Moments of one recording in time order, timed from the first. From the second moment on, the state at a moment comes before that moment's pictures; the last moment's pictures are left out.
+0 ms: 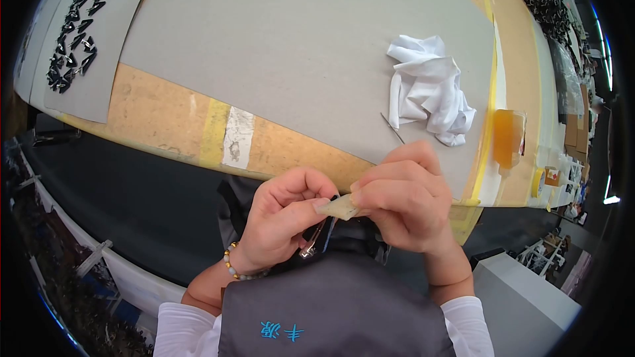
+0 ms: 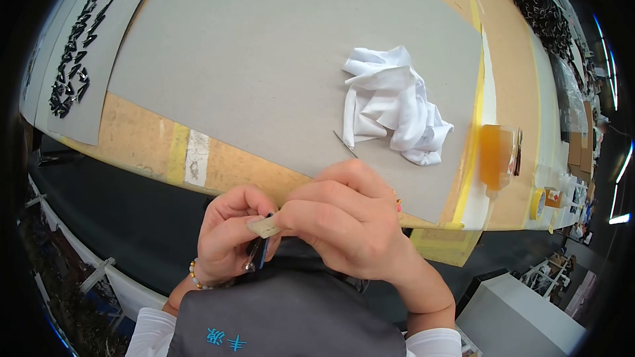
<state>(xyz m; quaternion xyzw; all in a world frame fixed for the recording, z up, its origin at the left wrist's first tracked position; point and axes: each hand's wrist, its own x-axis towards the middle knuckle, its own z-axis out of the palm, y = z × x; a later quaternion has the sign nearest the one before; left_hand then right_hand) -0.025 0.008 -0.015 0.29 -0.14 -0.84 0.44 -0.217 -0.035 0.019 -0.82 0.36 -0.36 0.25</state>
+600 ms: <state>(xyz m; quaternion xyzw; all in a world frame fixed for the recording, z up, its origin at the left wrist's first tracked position) -0.027 0.007 -0.013 0.31 -0.17 -0.83 0.43 -0.212 -0.032 0.031 -0.84 0.36 -0.36 0.21</state>
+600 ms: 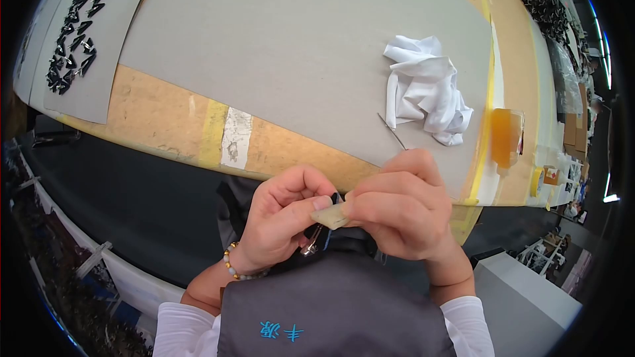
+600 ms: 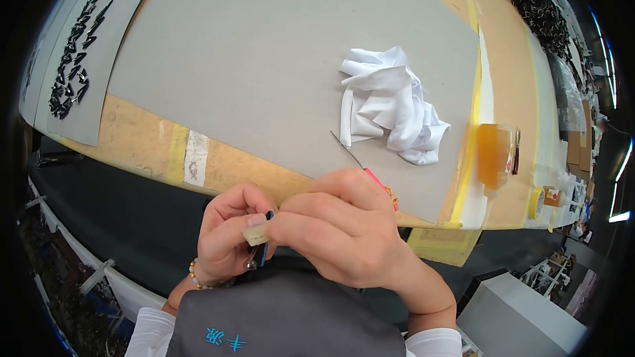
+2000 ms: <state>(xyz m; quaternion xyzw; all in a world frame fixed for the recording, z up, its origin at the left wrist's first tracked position) -0.028 0.010 -0.016 0.32 -0.18 -0.82 0.44 -0.217 -0.030 0.029 -0.82 0.39 -0.36 0.24</state>
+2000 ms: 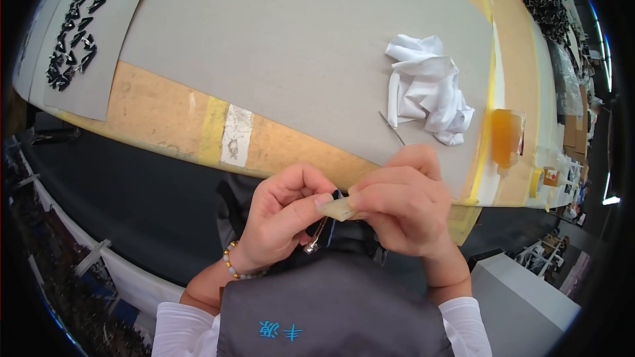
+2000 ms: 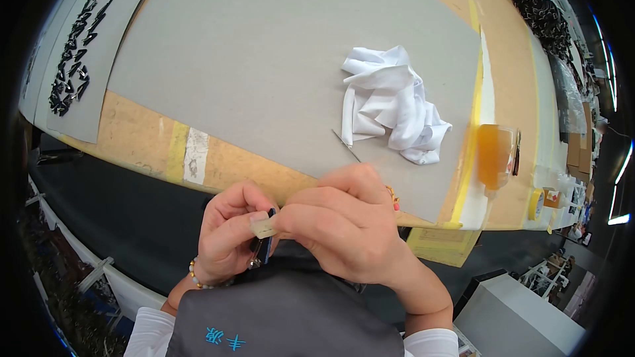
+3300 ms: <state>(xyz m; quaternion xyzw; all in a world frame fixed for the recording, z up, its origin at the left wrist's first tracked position) -0.018 0.023 0.002 0.45 -0.26 -0.74 0.42 -0.204 0.028 0.004 -0.62 0.50 -0.40 0.46</state>
